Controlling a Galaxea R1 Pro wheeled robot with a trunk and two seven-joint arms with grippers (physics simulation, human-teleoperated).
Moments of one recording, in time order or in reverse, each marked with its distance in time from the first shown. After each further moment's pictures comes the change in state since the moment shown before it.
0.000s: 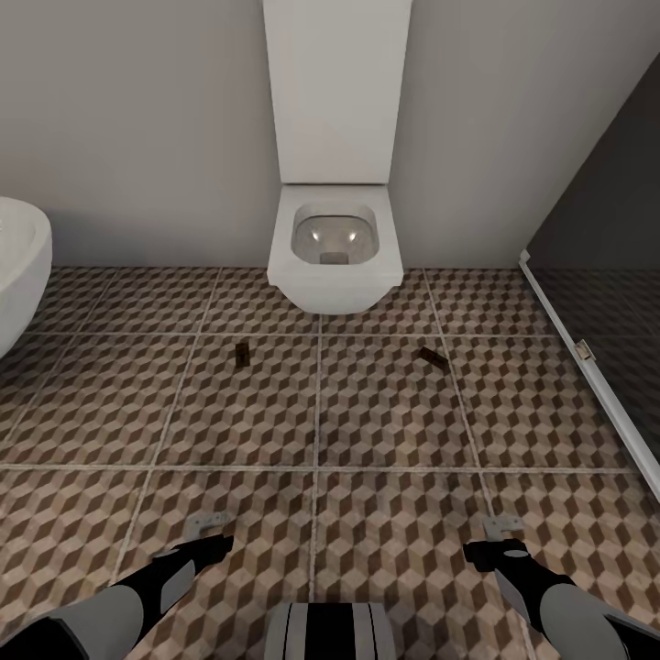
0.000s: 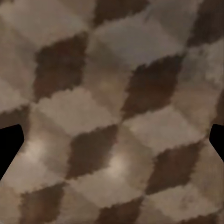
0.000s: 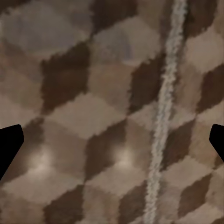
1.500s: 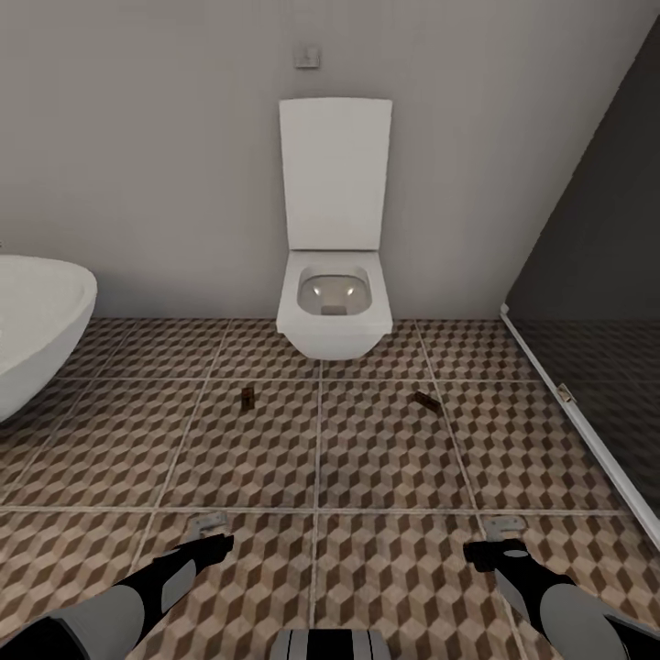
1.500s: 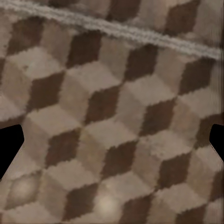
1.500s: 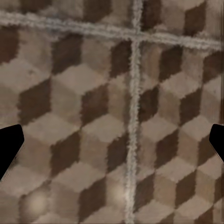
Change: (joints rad) left arm 0.000 -0.002 0.000 0.000 0.018 0.000 0.004; right arm 0.000 0.000 0.002 0.000 0.002 0.000 0.001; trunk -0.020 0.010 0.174
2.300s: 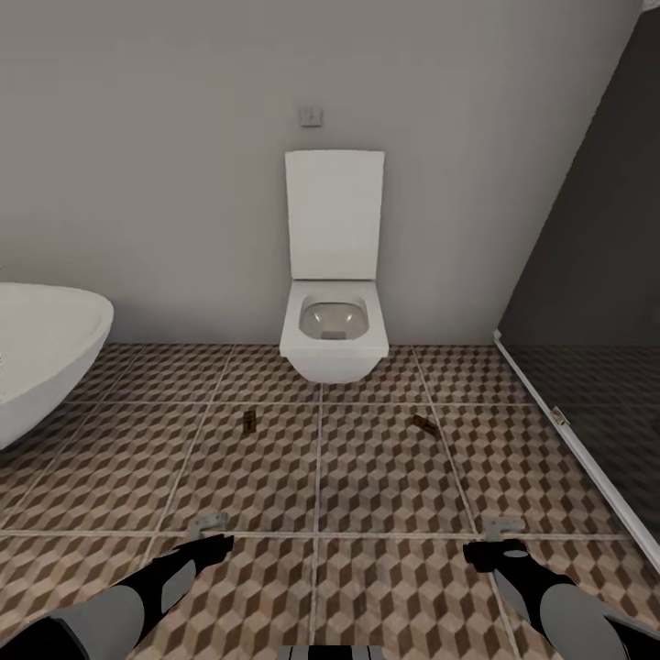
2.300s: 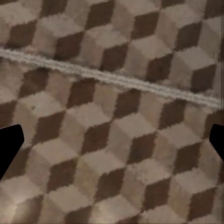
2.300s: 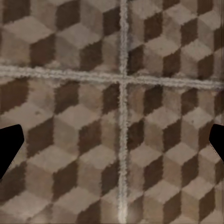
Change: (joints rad) left arm 0.001 0.000 0.000 0.001 0.000 0.000 0.000; right arm 0.000 0.000 0.001 0.001 0.002 0.000 0.001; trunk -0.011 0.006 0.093
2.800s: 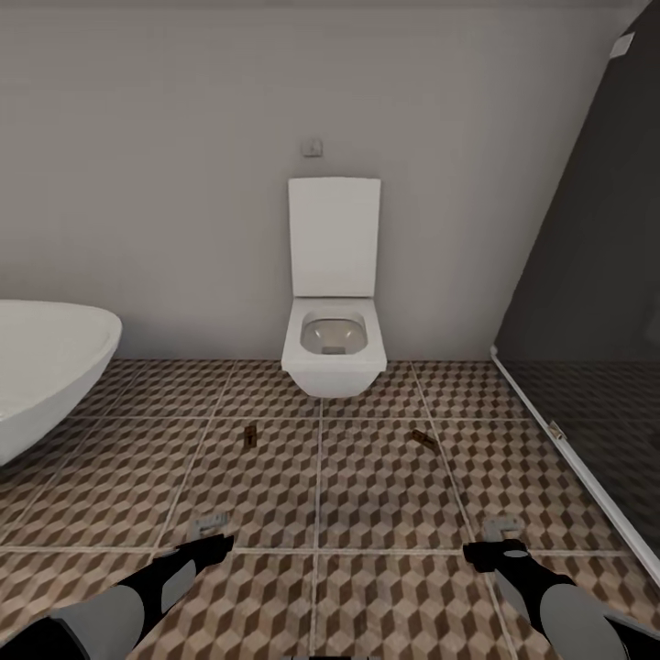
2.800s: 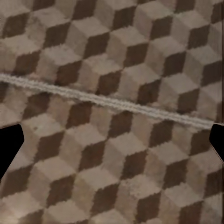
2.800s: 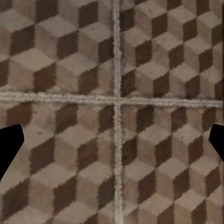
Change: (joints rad) left arm 0.000 0.000 0.000 0.000 0.000 0.000 0.000; right arm 0.000 0.000 0.000 0.000 0.000 0.001 0.000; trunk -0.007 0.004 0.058
